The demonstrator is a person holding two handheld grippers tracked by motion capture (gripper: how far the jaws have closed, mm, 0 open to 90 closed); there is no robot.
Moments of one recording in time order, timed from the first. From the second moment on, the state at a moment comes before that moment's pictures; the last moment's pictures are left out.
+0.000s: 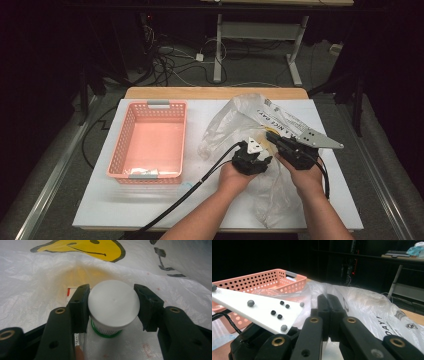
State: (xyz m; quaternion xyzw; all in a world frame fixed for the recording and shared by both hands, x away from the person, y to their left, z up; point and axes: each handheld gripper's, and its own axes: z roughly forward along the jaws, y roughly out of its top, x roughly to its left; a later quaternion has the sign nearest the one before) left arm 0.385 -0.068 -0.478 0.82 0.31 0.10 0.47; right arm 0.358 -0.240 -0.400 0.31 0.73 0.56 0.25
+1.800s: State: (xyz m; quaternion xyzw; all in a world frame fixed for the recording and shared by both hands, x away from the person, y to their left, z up) left arm 0.294 0.064 -0.439 0.81 0.32 0.08 0.48; right arm 0.358 -0.238 -0.402 0.32 0.73 0.55 0.25
